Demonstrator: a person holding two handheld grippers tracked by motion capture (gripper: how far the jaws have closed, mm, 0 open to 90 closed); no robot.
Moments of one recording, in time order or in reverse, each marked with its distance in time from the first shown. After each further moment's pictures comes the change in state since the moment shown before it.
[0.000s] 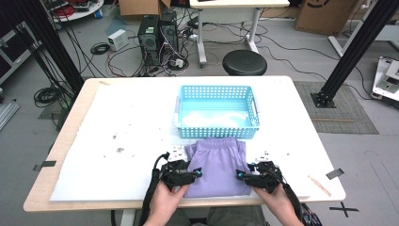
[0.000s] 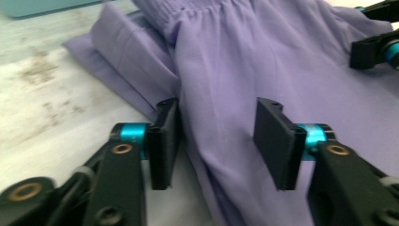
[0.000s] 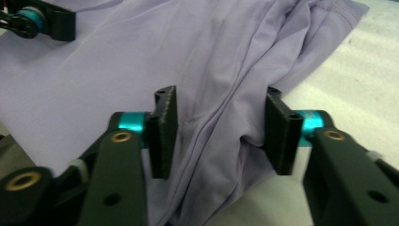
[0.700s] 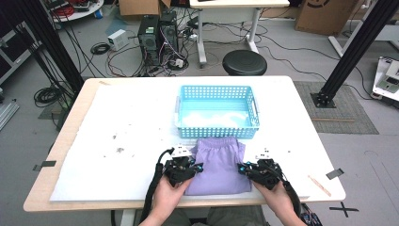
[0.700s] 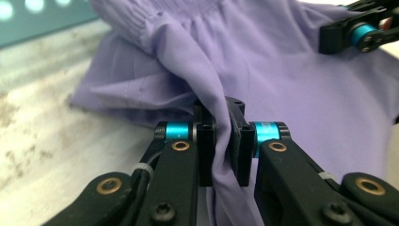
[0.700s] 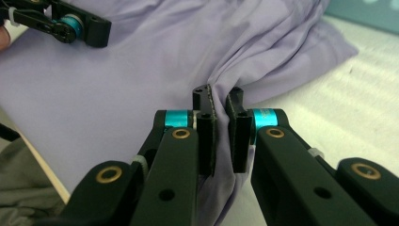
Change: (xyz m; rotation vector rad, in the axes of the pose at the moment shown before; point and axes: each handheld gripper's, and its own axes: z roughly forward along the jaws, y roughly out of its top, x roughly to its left) left arm -0.001 0.015 0.003 -0.012 -0.098 0.062; right arm 0.001 0.010 -0.005 -0.042 0.023 -0.030
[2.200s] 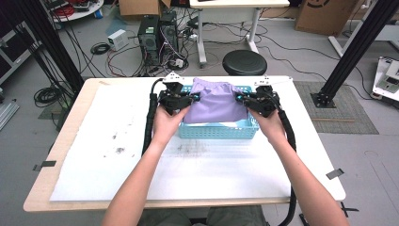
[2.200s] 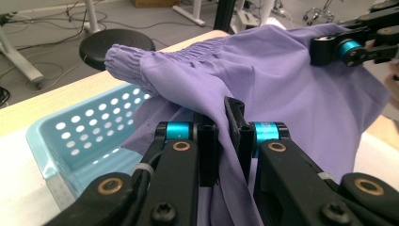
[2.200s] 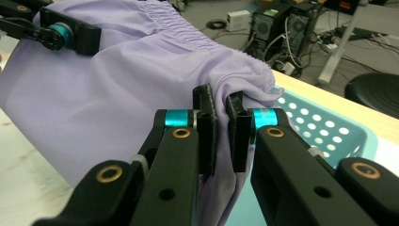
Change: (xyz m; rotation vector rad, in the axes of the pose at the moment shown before) left arm 0.085 0.175 -0.012 -0.202 0.072 0.083; right arm -0.063 0.183 -0.001 -0.226 -0.100 -0.133
